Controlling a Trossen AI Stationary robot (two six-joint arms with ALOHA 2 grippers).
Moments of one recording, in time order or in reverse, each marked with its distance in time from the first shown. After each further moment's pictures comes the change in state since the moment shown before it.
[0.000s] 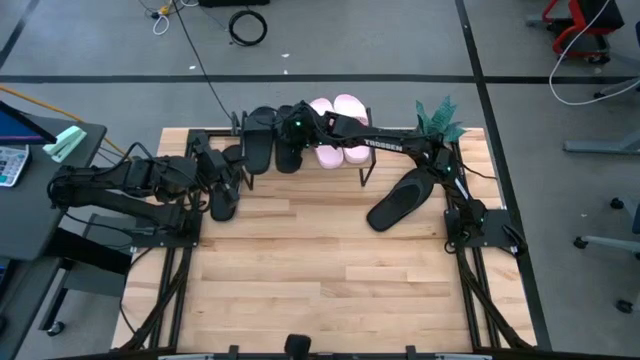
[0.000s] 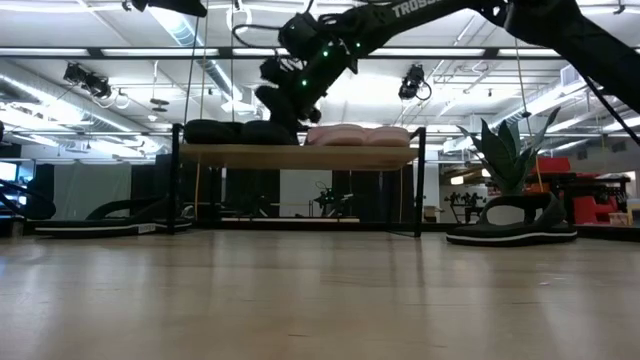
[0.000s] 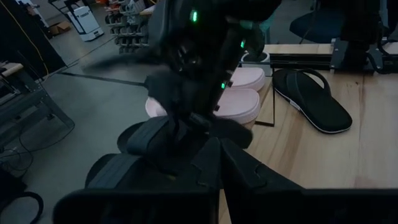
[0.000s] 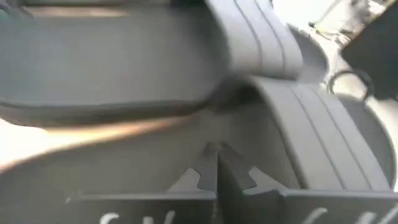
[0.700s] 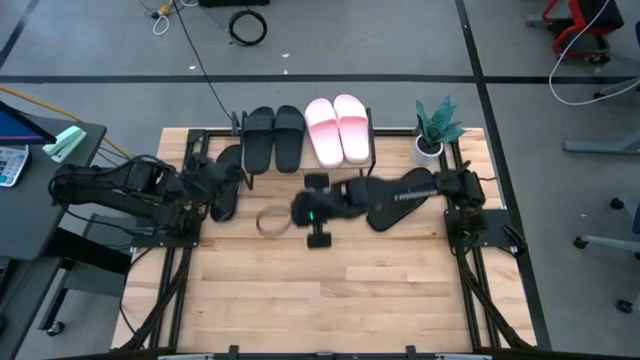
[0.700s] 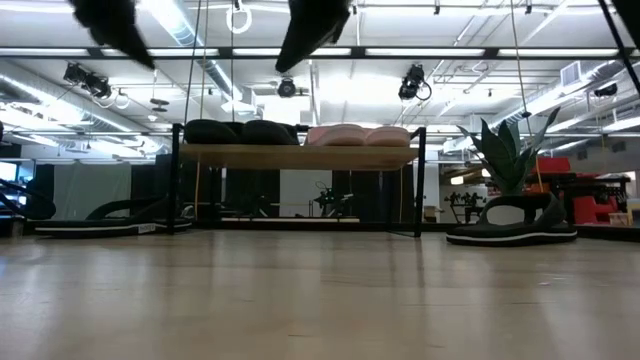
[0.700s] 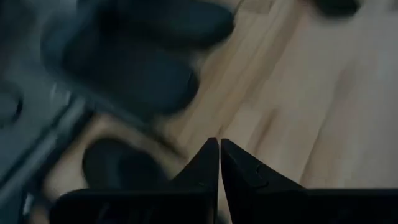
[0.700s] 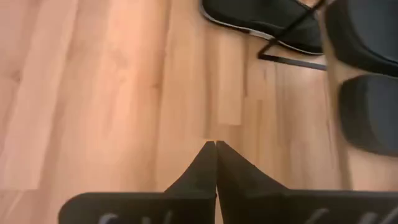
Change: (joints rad) left arm -0.041 0.009 0.001 -0.520 0.122 -0.416; right arm 0.471 -0.231 -0.114 -0.431 0.180 0.114
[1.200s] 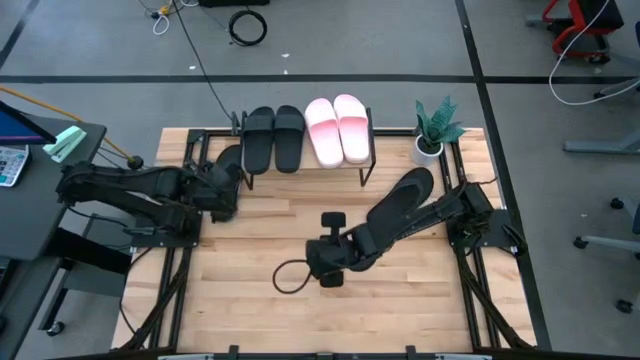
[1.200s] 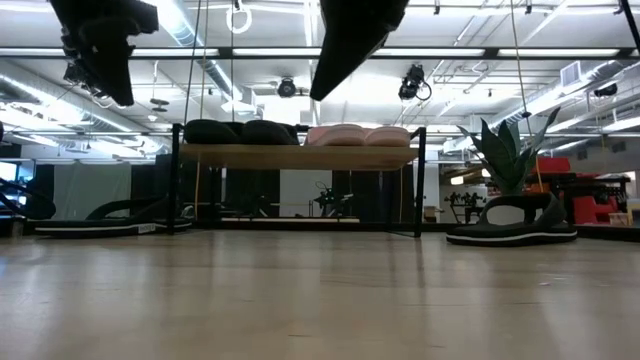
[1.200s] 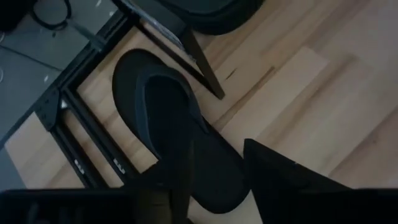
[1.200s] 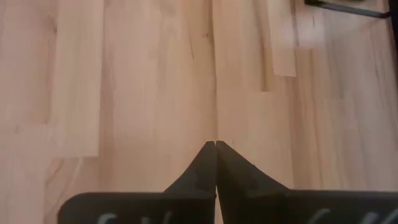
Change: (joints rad) left arm -0.003 0.183 -0.001 -0.247 -0.021 -0.371; right arm 0.219 -0.002 -0.209 0.030 0.168 0.302
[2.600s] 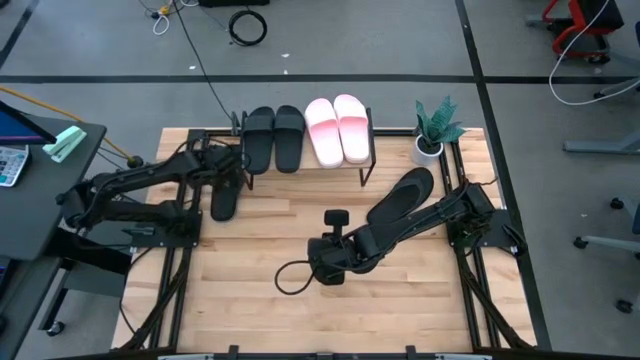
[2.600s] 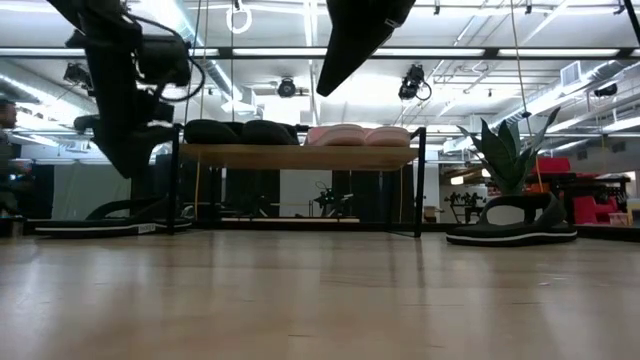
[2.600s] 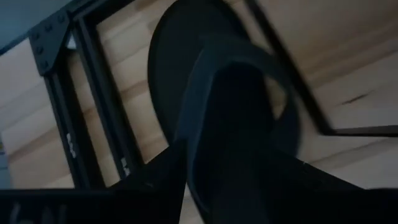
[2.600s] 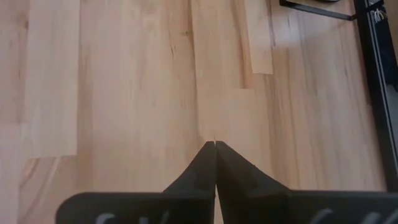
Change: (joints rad) left arm 0.669 0.095 -0.310 0.474 0.127 0.301; right arm 0.020 -0.007 0.001 -0.035 0.083 0.016
